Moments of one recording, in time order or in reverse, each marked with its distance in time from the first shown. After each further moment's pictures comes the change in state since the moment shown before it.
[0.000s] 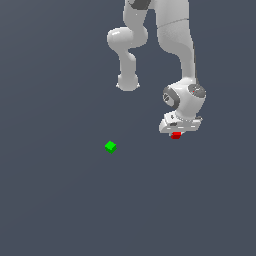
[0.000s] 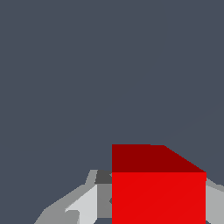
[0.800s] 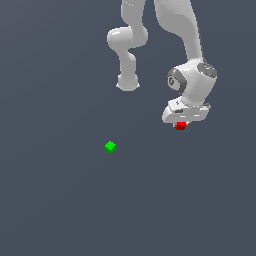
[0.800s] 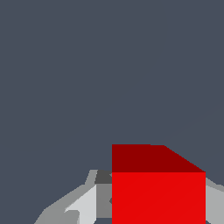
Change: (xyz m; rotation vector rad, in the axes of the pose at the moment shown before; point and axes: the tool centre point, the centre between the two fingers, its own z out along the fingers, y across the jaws) arm 0.000 0.000 -0.081 0.000 0.002 0.000
